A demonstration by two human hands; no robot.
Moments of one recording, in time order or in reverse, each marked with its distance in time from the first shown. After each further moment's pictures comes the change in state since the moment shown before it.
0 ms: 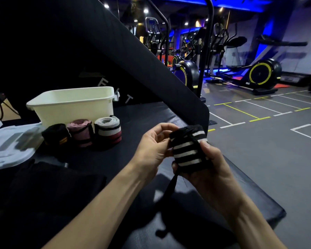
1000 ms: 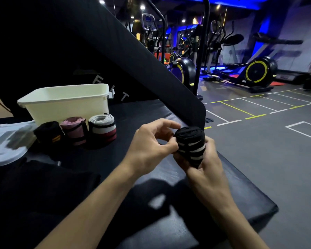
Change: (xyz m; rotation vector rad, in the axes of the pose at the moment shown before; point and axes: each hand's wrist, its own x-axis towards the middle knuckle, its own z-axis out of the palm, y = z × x) left_hand 0.004 -0.002 -0.011 0.635 -0.035 0.284; right_hand -0.008 0.014 -0.013 -0.972 0.433 -0.314
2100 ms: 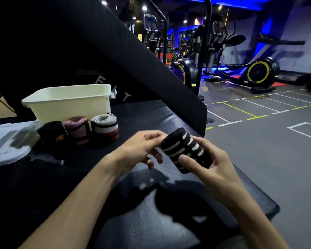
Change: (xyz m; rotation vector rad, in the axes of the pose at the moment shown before) left_hand 0.004 -0.015 -0.033 -0.168 -0.331 -0.432; right_hand 0.006 -0.008 -0.020 0.182 -0.245 -0.043
